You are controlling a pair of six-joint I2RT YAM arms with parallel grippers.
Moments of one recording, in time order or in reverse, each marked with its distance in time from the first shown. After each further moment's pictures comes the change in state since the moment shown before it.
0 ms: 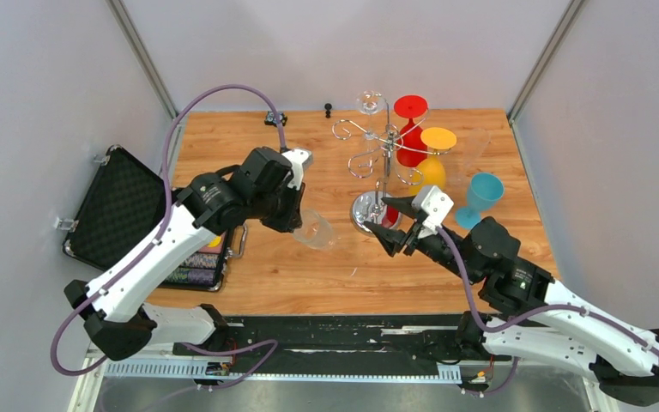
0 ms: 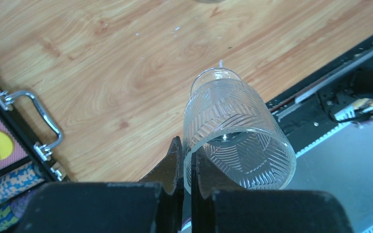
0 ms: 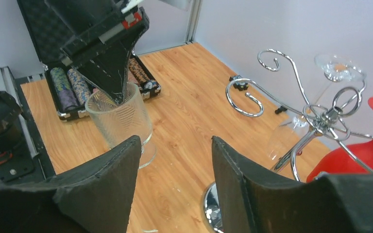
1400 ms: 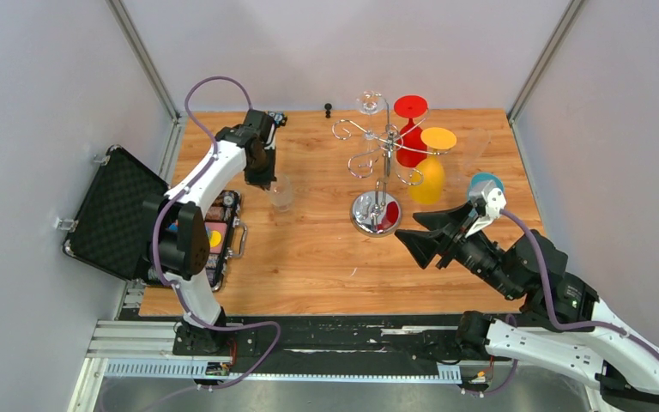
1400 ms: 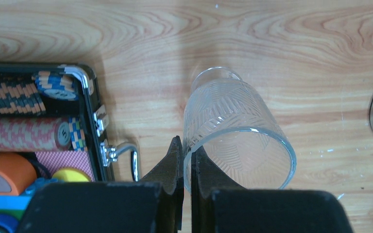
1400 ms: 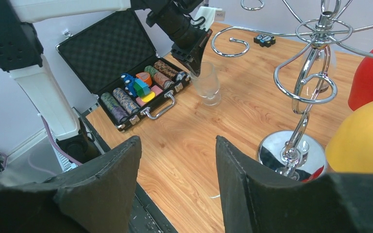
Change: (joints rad) left arm 0.540 0.538 0.019 0.225 -0.057 0.122; right arm 0.000 -0.166 0.082 -0.311 0.116 0.480
